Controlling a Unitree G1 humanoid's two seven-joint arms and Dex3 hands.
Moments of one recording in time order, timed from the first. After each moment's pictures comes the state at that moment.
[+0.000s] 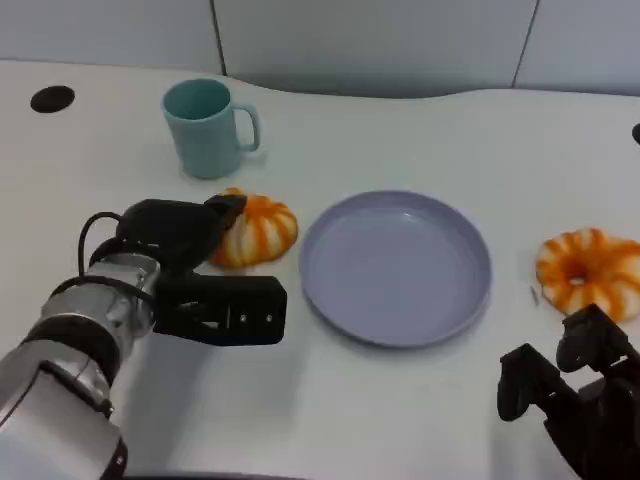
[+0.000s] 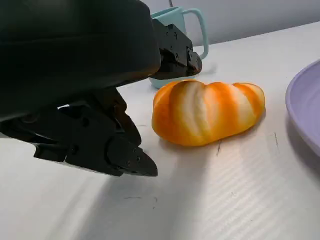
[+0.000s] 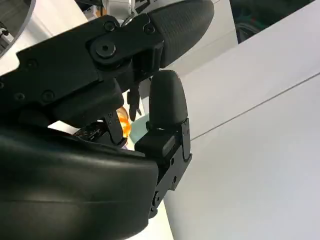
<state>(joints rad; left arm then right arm) -0.93 0.20 -0.59 1.38 0.78 -0.26 0.26 0.21 0.11 -0.15 -0.02 0.63 -0.07 0.61</state>
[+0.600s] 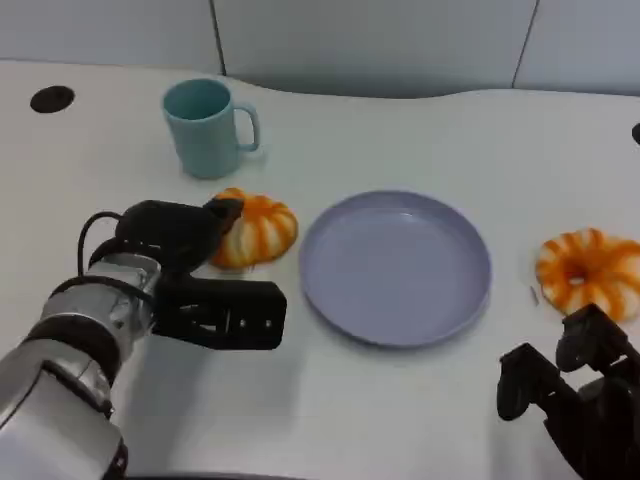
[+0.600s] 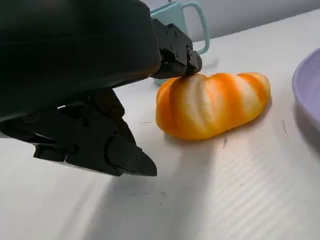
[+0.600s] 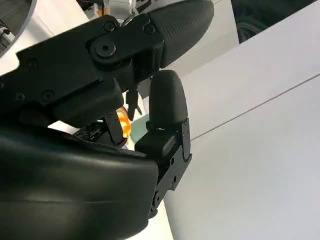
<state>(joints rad) -0.93 0.20 -0.62 1.38 0.81 -0.23 0.25 0.20 0.11 -0.15 -0.02 0.63 -0.07 0.61</state>
